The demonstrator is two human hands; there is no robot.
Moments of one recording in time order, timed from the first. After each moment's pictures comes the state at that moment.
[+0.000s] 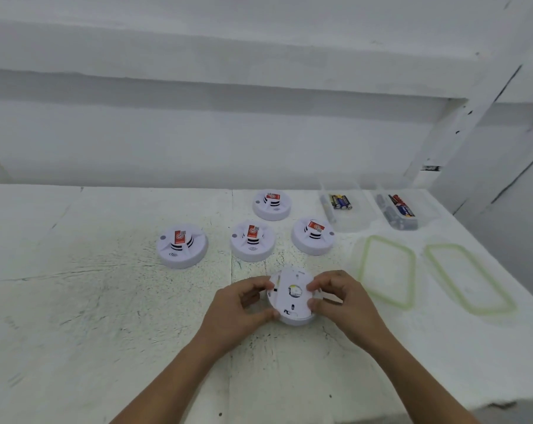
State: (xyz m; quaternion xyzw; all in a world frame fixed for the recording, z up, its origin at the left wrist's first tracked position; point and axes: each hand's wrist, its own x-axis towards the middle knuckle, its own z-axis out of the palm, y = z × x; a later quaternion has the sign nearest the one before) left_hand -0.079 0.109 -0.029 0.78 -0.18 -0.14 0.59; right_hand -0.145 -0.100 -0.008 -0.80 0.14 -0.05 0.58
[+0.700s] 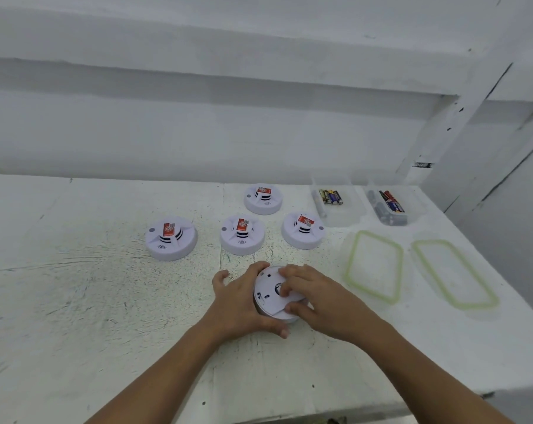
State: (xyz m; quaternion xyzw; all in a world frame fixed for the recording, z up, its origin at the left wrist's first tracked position) left_hand -0.079 0.083 -0.027 0.88 -0.29 -0.15 0.35; right_hand -0.139 -0.099 0.014 -0.96 -0.14 0.03 0.22
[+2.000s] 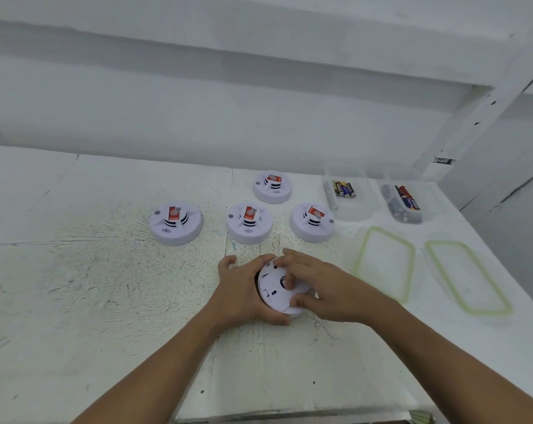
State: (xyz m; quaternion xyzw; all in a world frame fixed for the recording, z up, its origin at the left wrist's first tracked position) left_hand -0.074 0.080 -0.034 0.87 -0.29 -0.12 0.38; right_hand -0.114 -0.111 0.015 -0.94 -0.22 0.11 0.23
